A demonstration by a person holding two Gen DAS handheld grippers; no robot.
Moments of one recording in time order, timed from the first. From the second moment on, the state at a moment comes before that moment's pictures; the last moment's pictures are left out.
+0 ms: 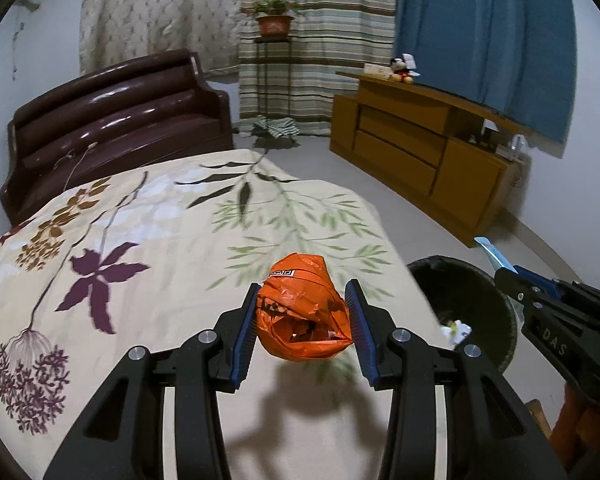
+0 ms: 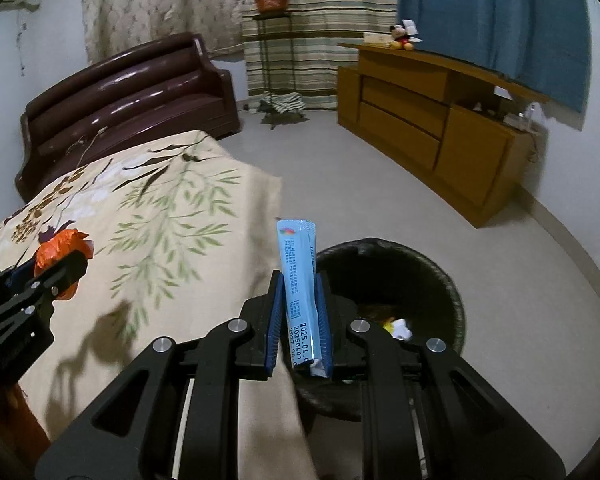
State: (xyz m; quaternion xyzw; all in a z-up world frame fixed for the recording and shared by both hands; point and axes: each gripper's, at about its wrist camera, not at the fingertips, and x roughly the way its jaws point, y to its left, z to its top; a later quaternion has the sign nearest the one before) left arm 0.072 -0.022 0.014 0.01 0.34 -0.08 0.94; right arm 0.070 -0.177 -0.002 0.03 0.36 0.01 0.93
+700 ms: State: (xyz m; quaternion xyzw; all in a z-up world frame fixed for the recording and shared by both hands) left arm 0.087 -0.090 0.009 0.04 0.34 -0.13 0.93; right arm 0.067 -0.240 -0.013 0.06 0.36 -0.06 0.93
